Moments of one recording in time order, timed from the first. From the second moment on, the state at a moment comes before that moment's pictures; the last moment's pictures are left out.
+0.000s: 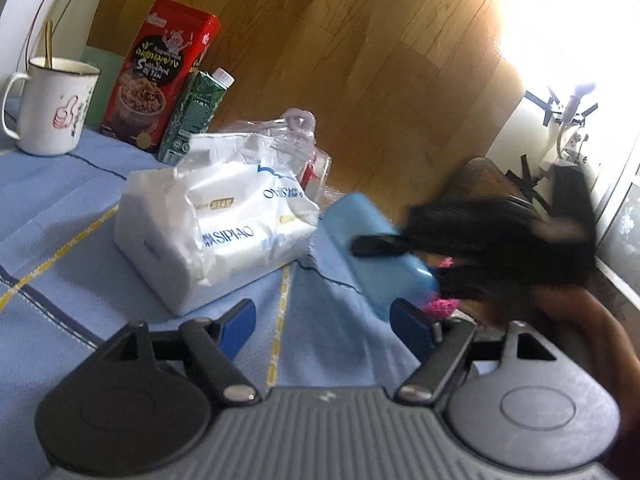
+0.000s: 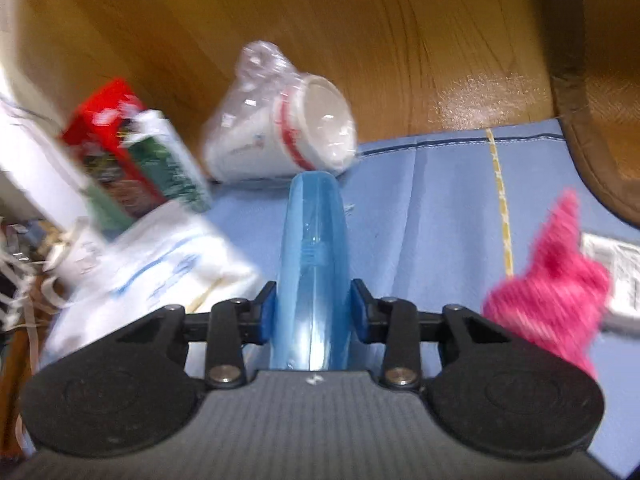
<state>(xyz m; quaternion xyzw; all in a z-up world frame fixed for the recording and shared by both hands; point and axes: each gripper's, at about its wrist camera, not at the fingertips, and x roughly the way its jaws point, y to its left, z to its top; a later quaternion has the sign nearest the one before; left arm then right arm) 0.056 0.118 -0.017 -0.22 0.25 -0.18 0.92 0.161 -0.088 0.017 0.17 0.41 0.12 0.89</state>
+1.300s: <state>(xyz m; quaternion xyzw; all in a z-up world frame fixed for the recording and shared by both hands) 0.031 -0.119 -0.001 -0.11 0.46 -0.42 0.78 -0.150 -0.196 -0.020 -0.13 0.25 0.02 0.96</state>
